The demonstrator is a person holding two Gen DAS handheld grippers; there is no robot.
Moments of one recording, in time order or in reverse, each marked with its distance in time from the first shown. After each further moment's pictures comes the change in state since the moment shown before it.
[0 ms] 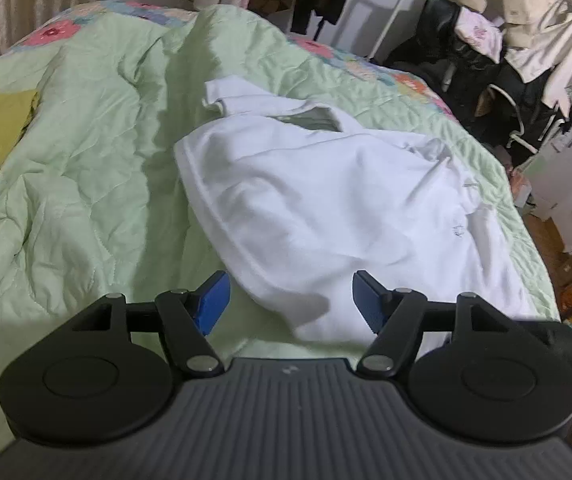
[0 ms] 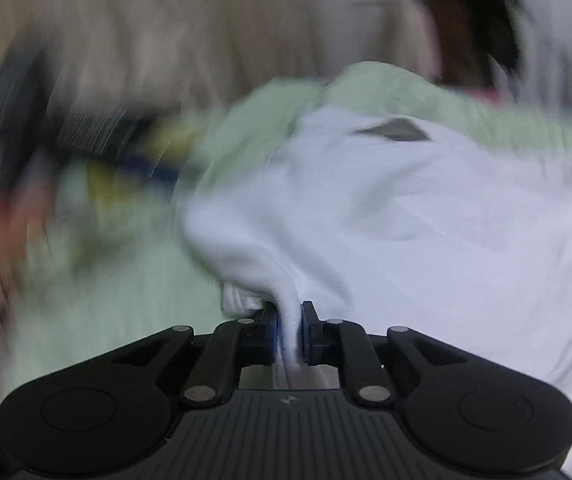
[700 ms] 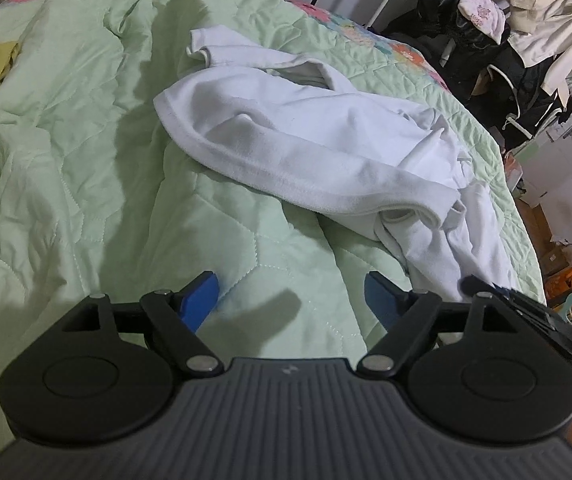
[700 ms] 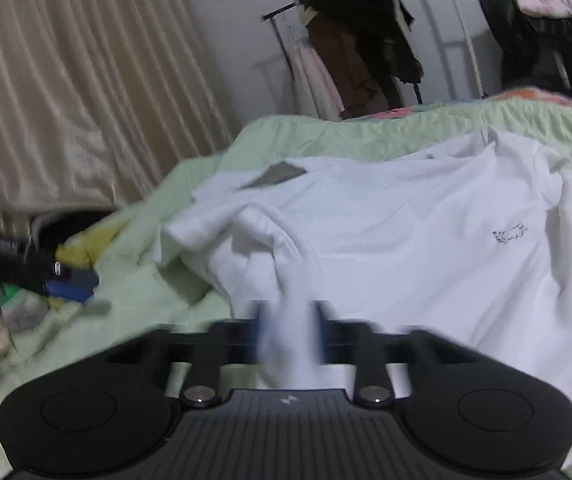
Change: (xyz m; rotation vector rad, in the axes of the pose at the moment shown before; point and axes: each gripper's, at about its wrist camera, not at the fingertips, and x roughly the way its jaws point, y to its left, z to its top) left arm 0.022 0.000 -0.004 -0.044 0.095 -0.067; right arm -0.054 -0.036 -0.030 -0.042 -0.159 -0.206
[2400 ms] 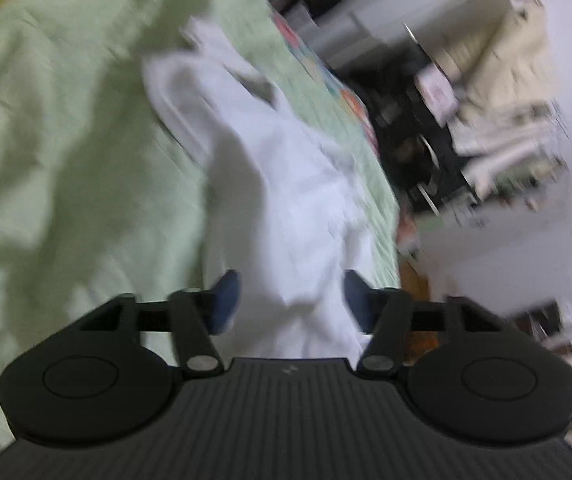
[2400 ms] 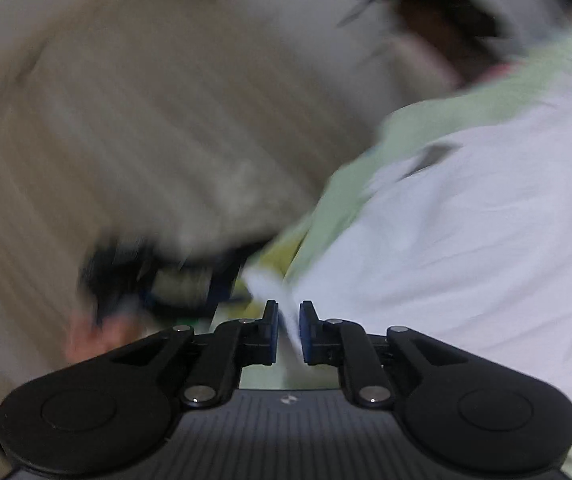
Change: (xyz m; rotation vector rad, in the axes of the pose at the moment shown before) left arm -0.075 0.025 -0.033 -0.364 -0.081 -0.219; right arm -0.039 -0.011 -0.014 0.392 -0.085 0.400
